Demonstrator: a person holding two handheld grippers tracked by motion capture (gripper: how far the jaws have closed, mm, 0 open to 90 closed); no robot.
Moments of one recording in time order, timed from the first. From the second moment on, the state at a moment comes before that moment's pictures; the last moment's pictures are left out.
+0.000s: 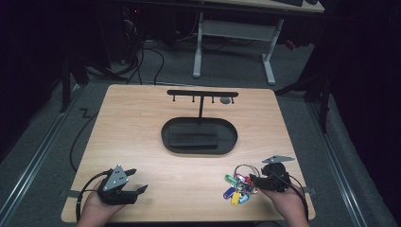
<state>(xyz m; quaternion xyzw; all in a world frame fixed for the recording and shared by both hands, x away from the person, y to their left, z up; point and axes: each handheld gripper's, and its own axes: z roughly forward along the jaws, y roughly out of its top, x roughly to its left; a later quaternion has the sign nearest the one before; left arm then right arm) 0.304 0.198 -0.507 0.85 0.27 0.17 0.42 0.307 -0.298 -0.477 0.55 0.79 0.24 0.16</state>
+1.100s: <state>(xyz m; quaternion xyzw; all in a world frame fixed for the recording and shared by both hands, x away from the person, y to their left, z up) 0.293 0.199 -0.509 0.86 0.25 0.17 0.41 0.372 -0.298 -0.481 0.56 0.82 0.08 0.03</state>
